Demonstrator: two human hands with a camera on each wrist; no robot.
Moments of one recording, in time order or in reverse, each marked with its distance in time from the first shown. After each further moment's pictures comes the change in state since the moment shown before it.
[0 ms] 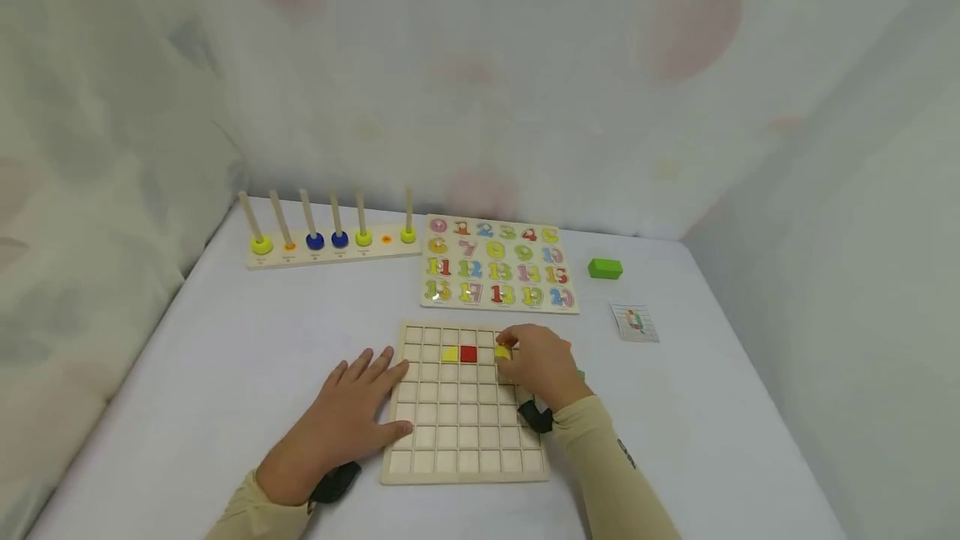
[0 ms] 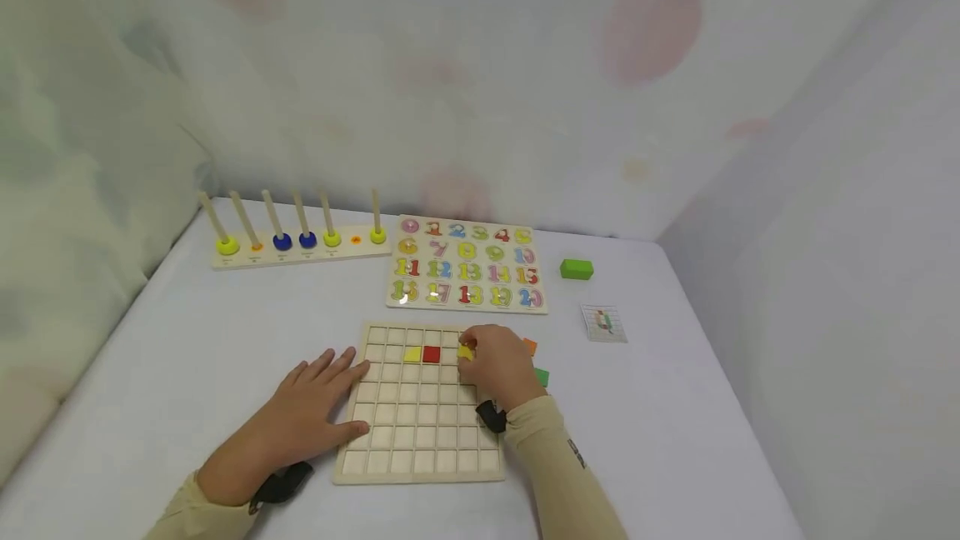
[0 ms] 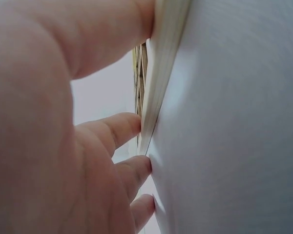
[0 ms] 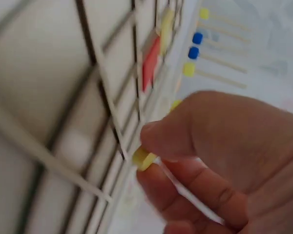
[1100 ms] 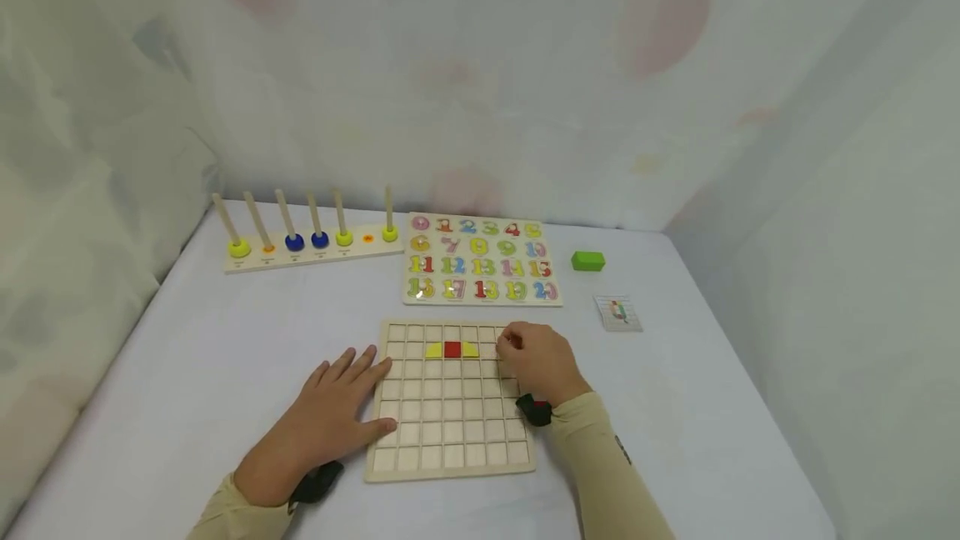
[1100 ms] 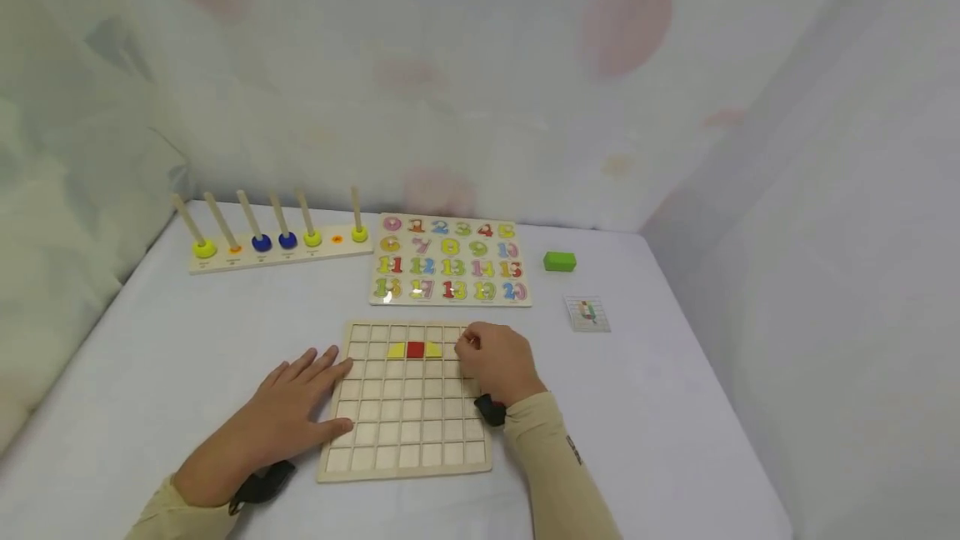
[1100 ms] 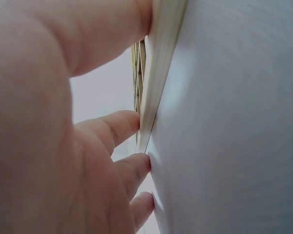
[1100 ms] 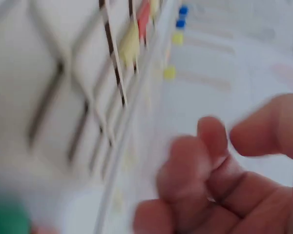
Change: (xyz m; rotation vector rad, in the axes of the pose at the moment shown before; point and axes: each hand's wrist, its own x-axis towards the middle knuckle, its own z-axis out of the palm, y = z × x) left_hand 0.004 -0.002 0.006 0.033 0.008 0.005; right_hand -0.016 0.030 -0.002 0.096 0.107 -0.021
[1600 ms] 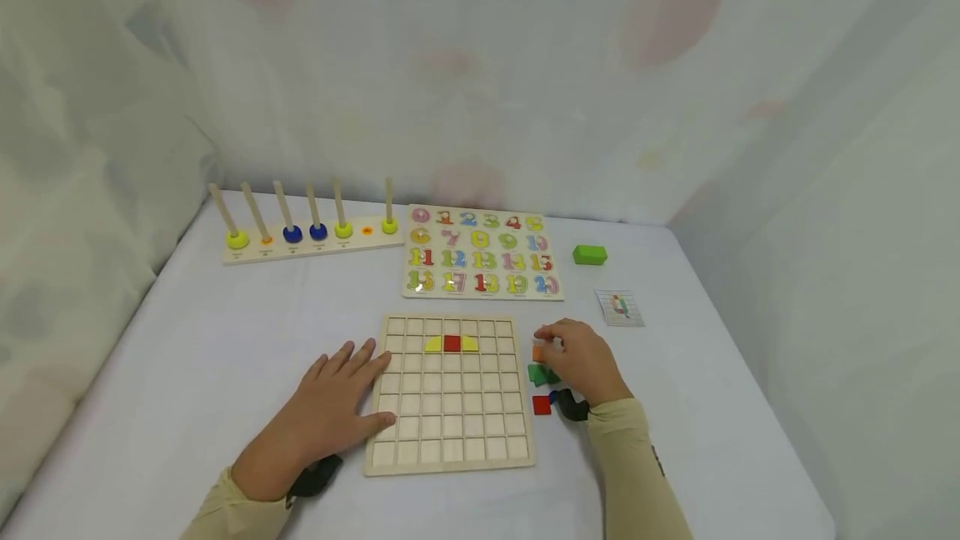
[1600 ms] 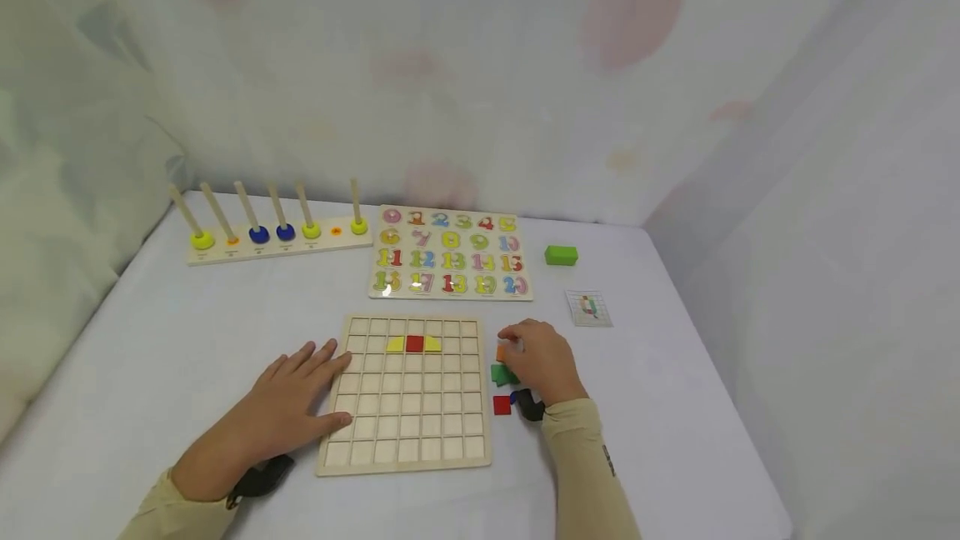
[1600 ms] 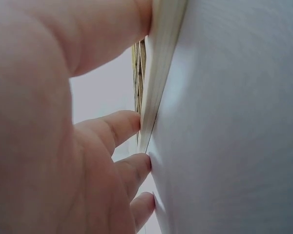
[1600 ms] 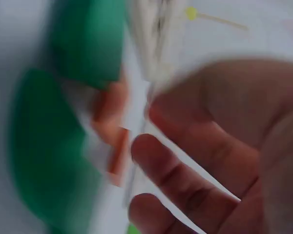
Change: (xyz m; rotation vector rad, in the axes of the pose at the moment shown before) left_hand 0.000 0.002 -0.002 0.021 0.001 -0.002; right_hand -0.012 0.060 -0.018 -0.073 0.018 0.052
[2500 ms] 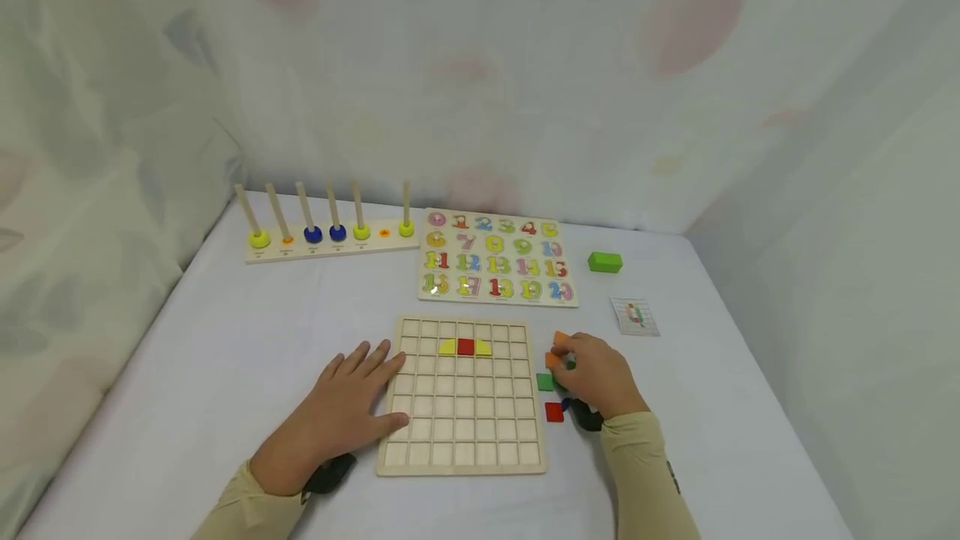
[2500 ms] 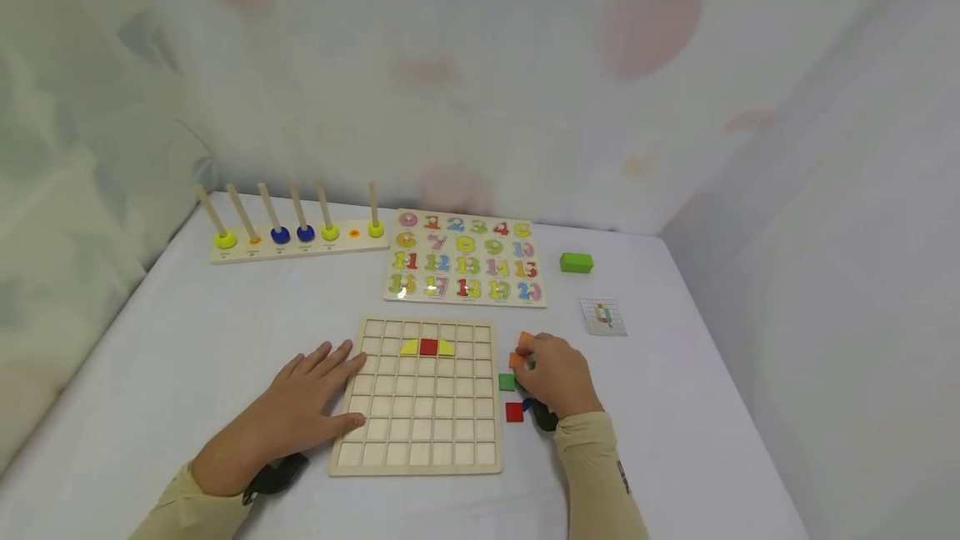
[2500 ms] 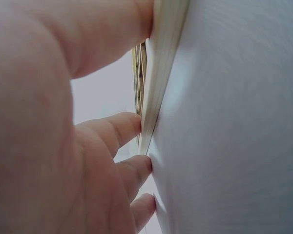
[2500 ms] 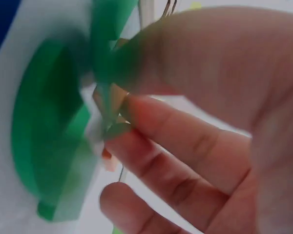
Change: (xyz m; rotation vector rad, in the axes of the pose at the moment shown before) left_hand -0.004 0.005 -0.006 0.001 -0.032 -0.030; right_hand -0.008 -0.010 -0.006 -0.189 -0.055 0.000
